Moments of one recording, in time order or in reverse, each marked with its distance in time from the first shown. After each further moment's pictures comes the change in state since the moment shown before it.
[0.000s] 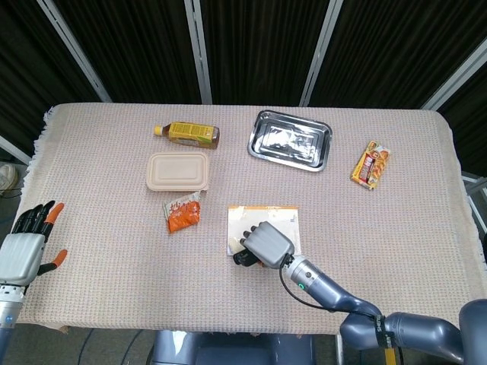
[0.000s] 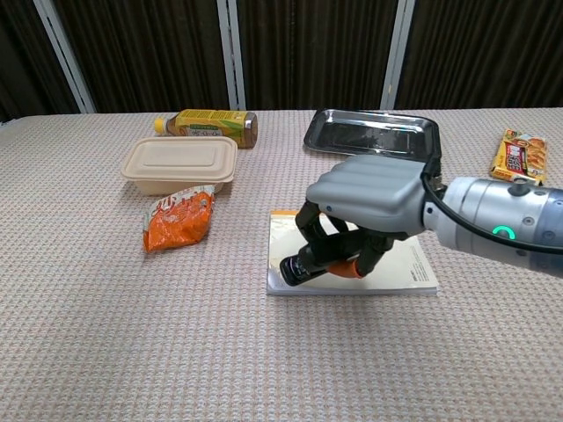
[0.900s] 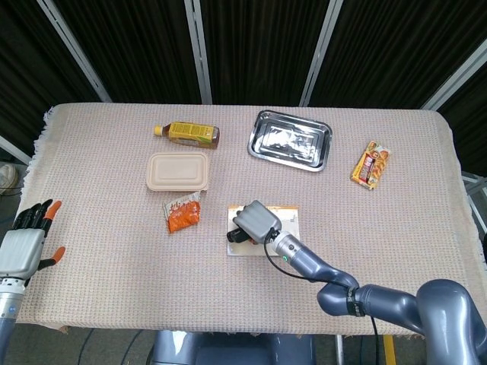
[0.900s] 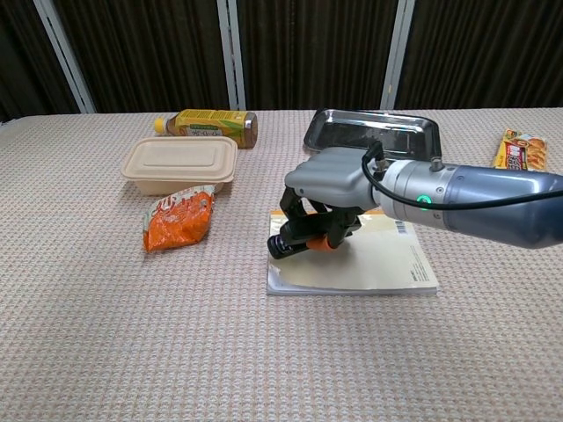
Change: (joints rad) left arm -0.031 -0.019 -0.021 0.031 -0.097 -0.085 0.027; right arm 0.182 -0.124 0.016 0.307 0.083 -0.086 0.131
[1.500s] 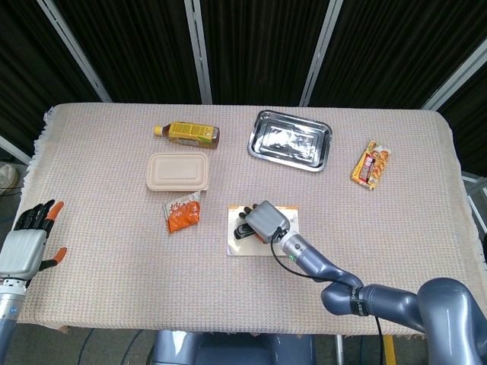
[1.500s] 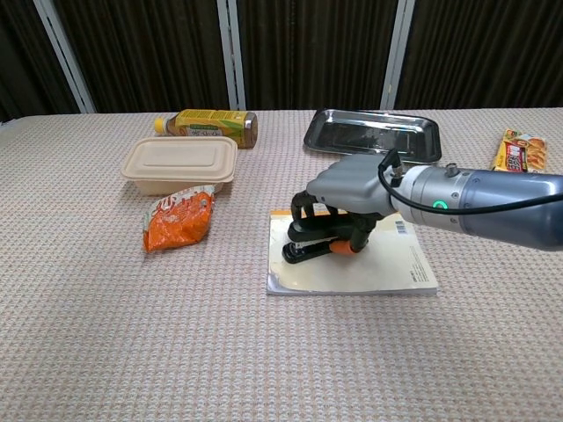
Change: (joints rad) left arm 0.001 0.005 0.009 -0.014 0.015 0.016 0.000; right arm 0.004 0.034 -0.046 -0.025 0.122 0.008 -0.106
